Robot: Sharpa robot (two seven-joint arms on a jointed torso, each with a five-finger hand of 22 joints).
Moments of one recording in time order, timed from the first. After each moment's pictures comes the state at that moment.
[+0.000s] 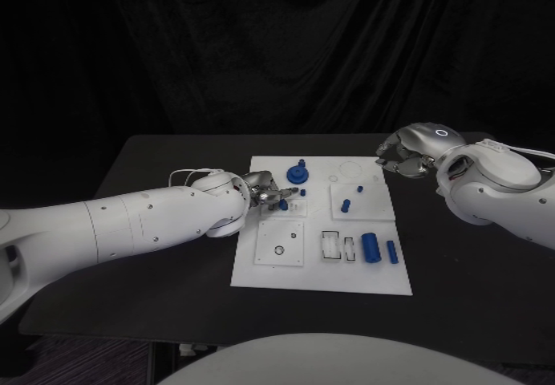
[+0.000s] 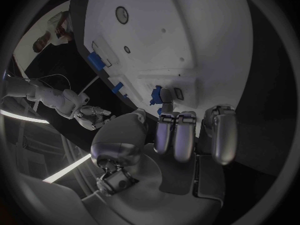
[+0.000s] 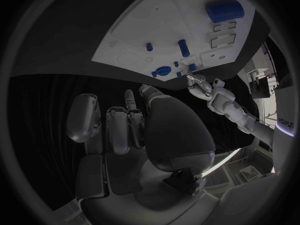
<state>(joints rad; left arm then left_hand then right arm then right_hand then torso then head) 1.20 -0.57 -0.21 1.32 -1.13 -0.21 -0.34 0.78 0.18 -0.03 0.29 0.11 0.96 0.06 0.27 1.31 1.47 -0.01 1.57 1.31 1.47 -0.06 1.57 1.31 0.03 1.47 0.06 1.42 1.31 1.36 -0.94 -0.25 1.51 -1.63 -0.41 -0.26 1.32 -0.02 0.20 0.24 0.34 0.90 0.07 0.09 0.22 1.44 -0.01 1.44 1.31 1.47 -0.08 1.42 1.31 0.08 1.43 0.04 1.18 1.31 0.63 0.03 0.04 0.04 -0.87</state>
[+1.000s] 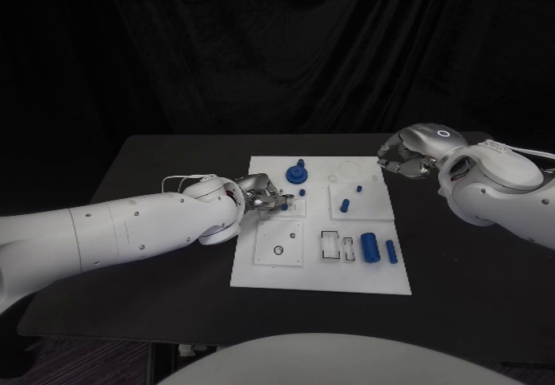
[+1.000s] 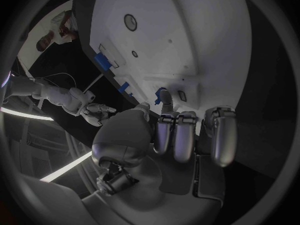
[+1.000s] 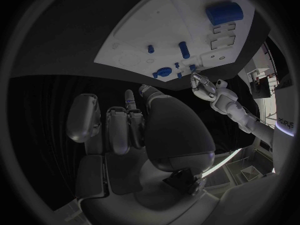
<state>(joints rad) 1.20 -0.63 -0.21 1.40 -1.13 -0.26 -0.31 0.99 0.15 -0.04 0.28 0.27 0.92 0.03 0.43 1.31 1.47 -0.02 1.57 1.31 1.47 -0.07 1.57 1.31 0.03 1.47 0.05 1.44 1.31 1.35 -0.95 -0.25 1.52 -1.63 -0.41 -0.26 1.32 -0.02 0.21 0.24 0.34 0.90 0.07 0.09 0.22 1.44 -0.02 1.44 1.31 1.47 -0.08 1.42 1.31 0.08 1.43 0.04 1.18 1.31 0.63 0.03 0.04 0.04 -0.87</state>
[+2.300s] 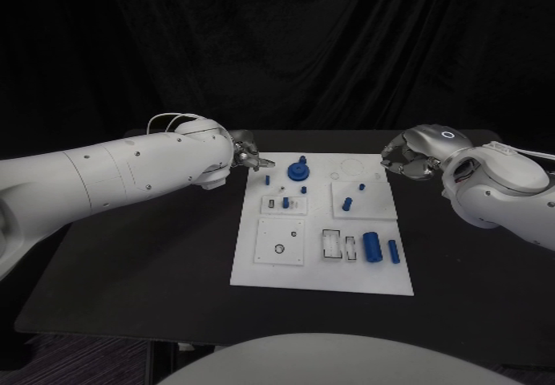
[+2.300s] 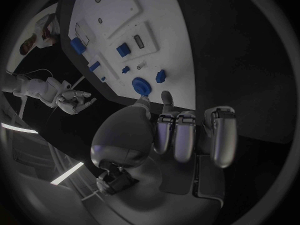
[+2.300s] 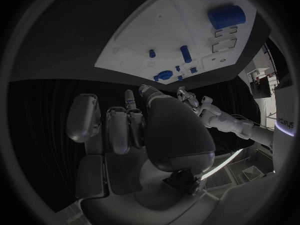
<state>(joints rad) 1.36 -0.54 -0.21 1.15 -1.13 -0.01 -0.41 1.09 0.11 -0.07 0.28 0.14 0.86 0.05 0.39 1.31 1.47 -0.02 1.57 1.31 1.47 -0.07 1.57 1.31 0.03 1.47 0.05 1.46 1.31 1.35 -0.95 -0.25 1.52 -1.63 -0.41 -0.26 1.32 -0.02 0.21 0.24 0.35 0.90 0.07 0.09 0.22 1.44 -0.02 1.44 1.31 1.47 -0.08 1.42 1.31 0.08 1.43 0.04 1.18 1.31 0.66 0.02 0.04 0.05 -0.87</state>
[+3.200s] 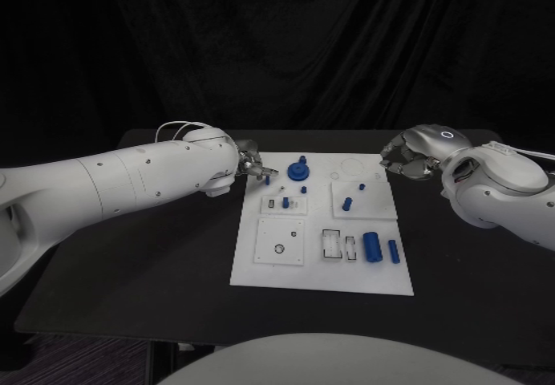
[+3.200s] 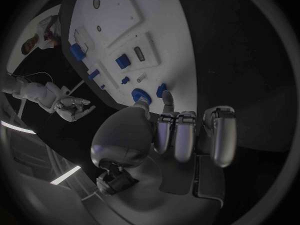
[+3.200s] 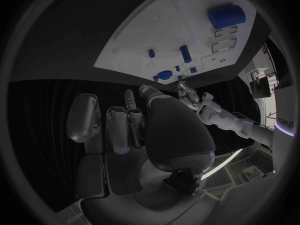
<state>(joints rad) 1.33 -0.51 -0.21 1.13 -1.13 0.02 -0.41 1.06 0.12 -0.09 0.28 0.13 0.86 0.06 0.35 1.31 1.47 -0.01 1.57 1.31 1.47 -0.06 1.57 1.31 0.03 1.47 0.05 1.46 1.31 1.35 -0.95 -0.25 1.52 -1.63 -0.41 -0.26 1.32 -0.02 0.21 0.24 0.35 0.90 0.07 0.09 0.22 1.44 -0.02 1.44 1.31 1.47 -0.08 1.42 1.31 0.08 1.43 0.04 1.18 1.31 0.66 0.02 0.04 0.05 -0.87</state>
